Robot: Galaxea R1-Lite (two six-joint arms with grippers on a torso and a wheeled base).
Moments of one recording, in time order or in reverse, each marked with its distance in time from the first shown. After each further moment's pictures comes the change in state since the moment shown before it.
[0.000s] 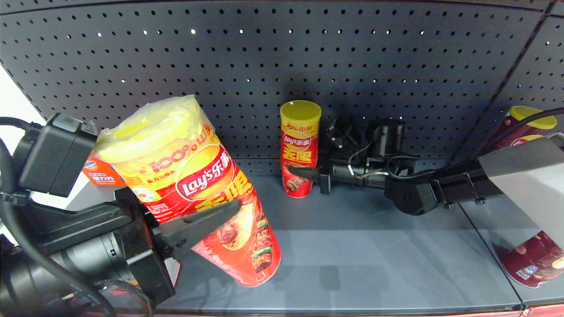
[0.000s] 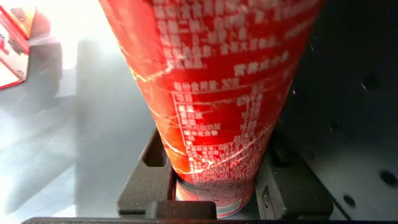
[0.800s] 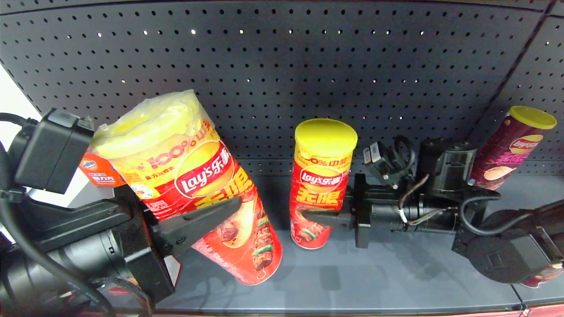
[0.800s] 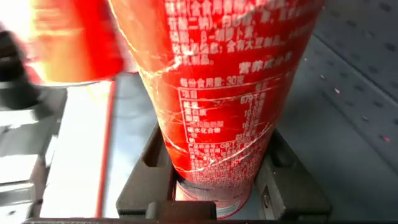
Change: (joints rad) left arm -0.001 0.003 -0.013 0.000 -0.001 0.000; right arm 0.095 -0.355 0.596 -0.225 0.082 0.000
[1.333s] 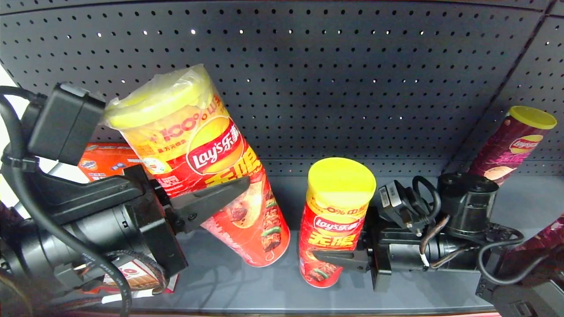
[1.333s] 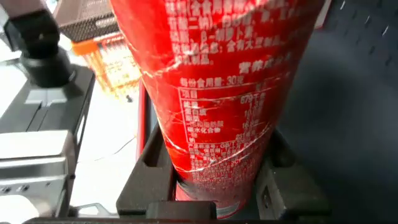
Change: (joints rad) left arm 0.000 0.042 -0.070 0.001 0.001 0.000; right arm 0.013 -0.030 0.249 -0.173 0.025 -0.003
